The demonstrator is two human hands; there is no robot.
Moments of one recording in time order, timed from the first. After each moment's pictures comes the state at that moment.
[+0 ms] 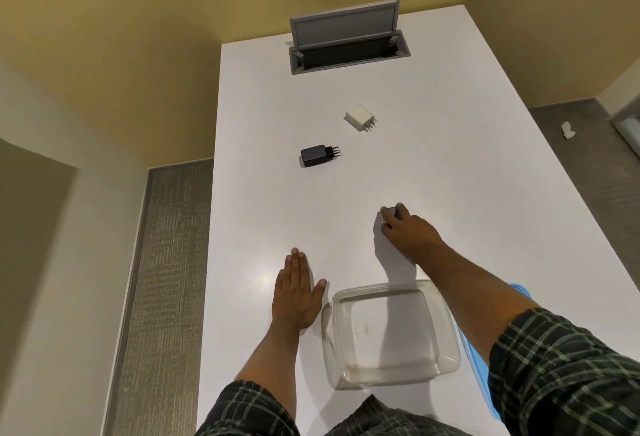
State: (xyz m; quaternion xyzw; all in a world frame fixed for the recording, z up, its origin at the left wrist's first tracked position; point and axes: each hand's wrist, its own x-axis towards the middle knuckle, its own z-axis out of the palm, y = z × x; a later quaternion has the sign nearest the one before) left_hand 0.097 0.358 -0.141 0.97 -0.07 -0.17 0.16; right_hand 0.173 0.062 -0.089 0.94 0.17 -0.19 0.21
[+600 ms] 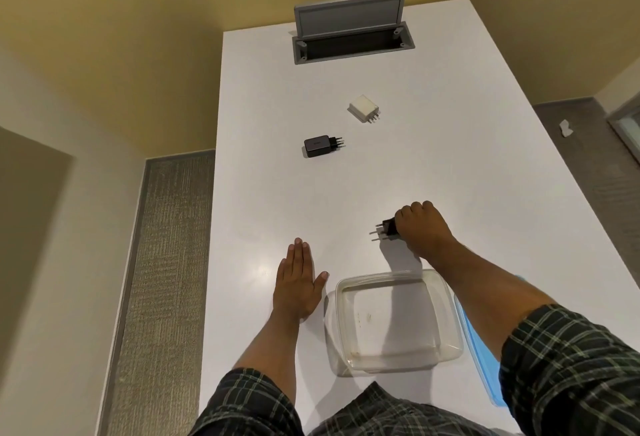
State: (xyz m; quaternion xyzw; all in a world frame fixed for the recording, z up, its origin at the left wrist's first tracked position) left_hand 0.096 0.365 -0.145 0.97 -0.09 -0.20 0.12; right_hand 0.159 0.067 -0.068 0.95 0.16 -0.12 0.24
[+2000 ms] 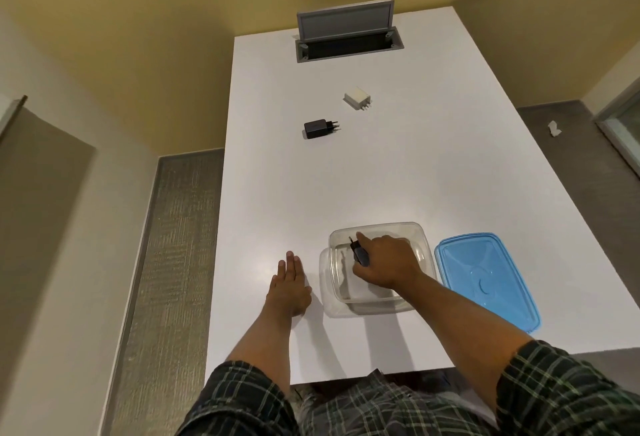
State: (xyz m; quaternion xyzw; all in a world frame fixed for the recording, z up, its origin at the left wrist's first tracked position) left_hand 0.002 0.383 -0.118 0.92 -0.06 -0.39 0.04; right_hand 0.006 0.139 -0.046 0.98 0.09 -0.10 -0.14
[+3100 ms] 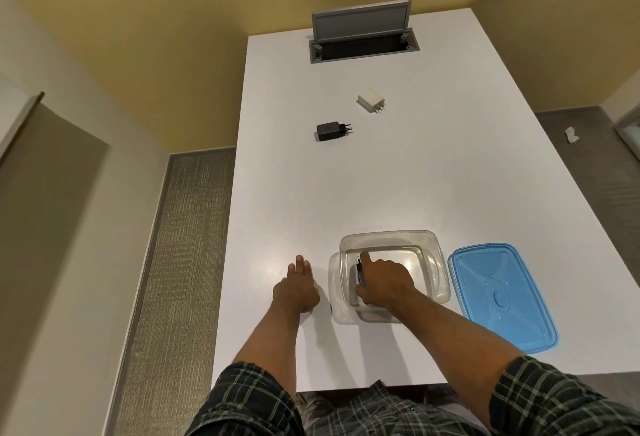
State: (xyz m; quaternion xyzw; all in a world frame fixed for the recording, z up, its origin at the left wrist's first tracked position) left_hand 0.087 0.391 -0.122 0.91 -0.06 -0.42 0.03; right_hand 0.066 0.181 -0.082 0.97 0.04 -0.22 -0.09
